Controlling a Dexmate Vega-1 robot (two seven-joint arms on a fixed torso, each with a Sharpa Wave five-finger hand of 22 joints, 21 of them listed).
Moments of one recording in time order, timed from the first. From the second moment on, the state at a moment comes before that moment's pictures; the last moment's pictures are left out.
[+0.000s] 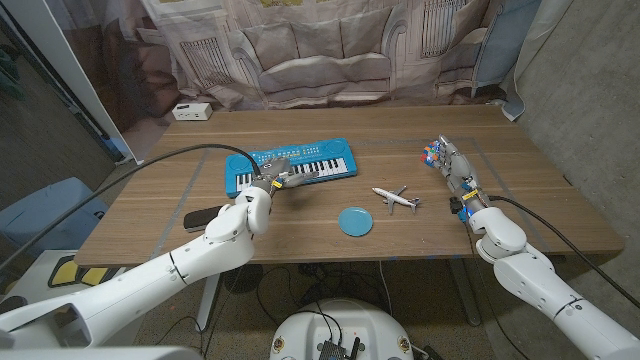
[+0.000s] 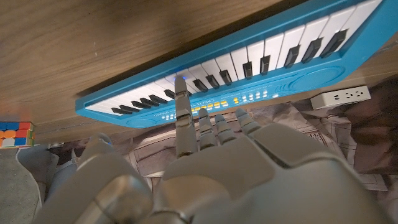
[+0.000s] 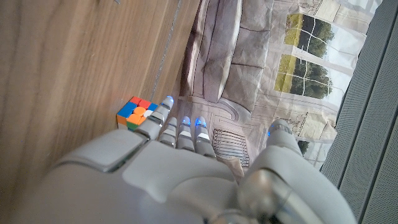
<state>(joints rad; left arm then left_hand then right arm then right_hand) 0.82 0.80 0.80 -2.04 0.55 0.82 0.08 0.17 0.01 0.17 -0.04 0.23 0.79 0.11 0.20 0.18 0.18 0.04 0.23 0.20 0.01 0.02 0.19 0.18 -0.07 0.11 0.21 0.18 -1.19 -0.65 -0.24 -1.66 0.61 0.32 -0.14 0.27 0.05 0.23 -0.13 0.18 0.16 0.11 0.19 0.18 0.07 0.14 0.22 0.18 -0.02 0.09 0.21 0.21 0.22 0.01 0.23 0.17</state>
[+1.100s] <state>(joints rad) 0.85 0.82 0.77 -2.11 0.59 0.84 0.11 0.17 0.01 0.16 -0.05 0.23 0.65 0.05 0.17 0.18 0.20 0.04 0.23 0.20 0.03 0.03 0.19 0.18 -0.05 0.14 0.21 0.18 -1.20 -0.65 -0.24 -1.67 0.60 0.32 -0.15 0.27 0.05 0.23 -0.14 0.18 0.16 0.11 0.19 0.18 0.07 0.14 0.22 0.19 -0.02 0.10 0.21 0.21 0.22 0.00 0.22 0.17</state>
